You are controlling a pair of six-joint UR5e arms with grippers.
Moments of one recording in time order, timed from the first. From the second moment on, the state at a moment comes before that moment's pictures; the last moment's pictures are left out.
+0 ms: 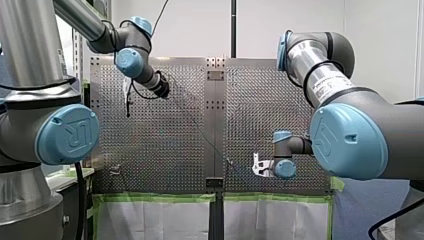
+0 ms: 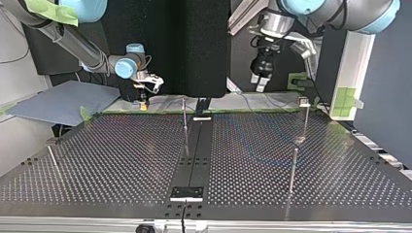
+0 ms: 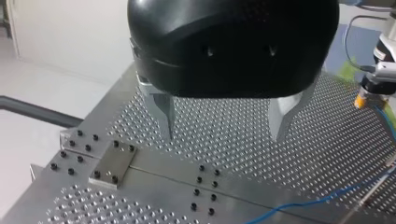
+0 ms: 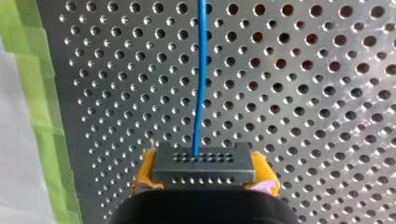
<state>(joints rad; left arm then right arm) -0.31 -1.35 -2.11 -2.99 -1.66 -1.77 1.90 -0.61 1.59 -0.77 1.54 1.56</state>
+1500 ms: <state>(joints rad) -0.35 -1.54 -2.36 -2.60 -1.73 -1.59 1.91 -0.61 1.59 -0.77 1.54 1.55</state>
